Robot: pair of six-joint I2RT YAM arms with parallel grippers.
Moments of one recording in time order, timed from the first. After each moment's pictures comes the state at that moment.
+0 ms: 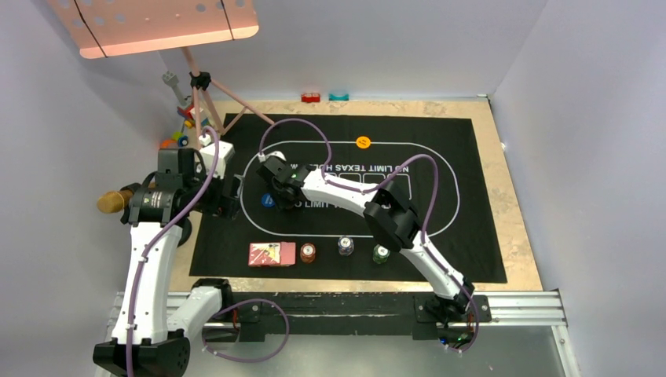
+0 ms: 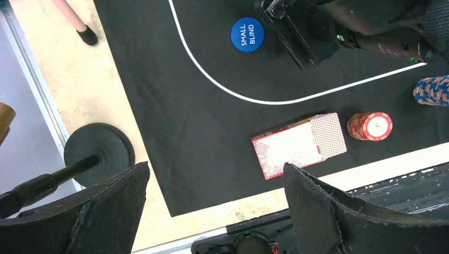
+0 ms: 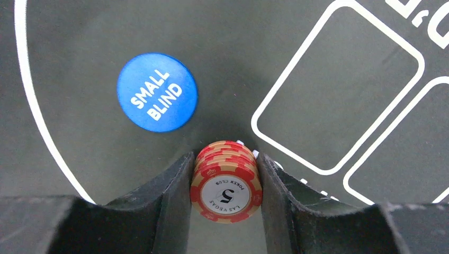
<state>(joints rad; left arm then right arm) -0.01 0.94 1.18 -1.13 0.15 0.23 1.01 2.39 2.03 -0.66 0.26 0.40</state>
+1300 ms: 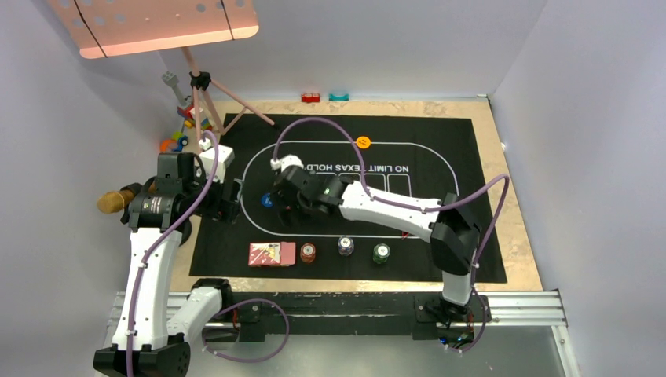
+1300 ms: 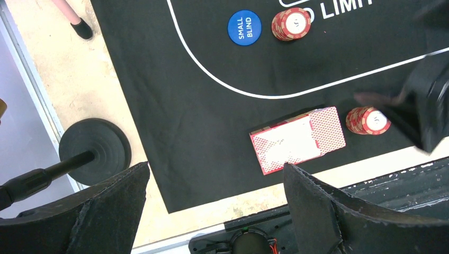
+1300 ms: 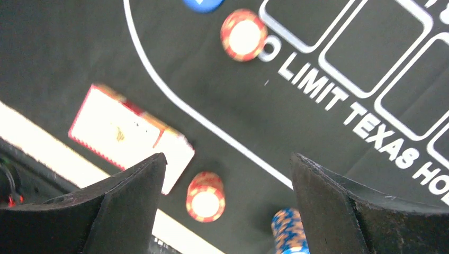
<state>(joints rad) -0.01 0.90 1.15 -1.14 0.16 0.23 1.09 1.89 1.62 -0.64 0.27 0.43</state>
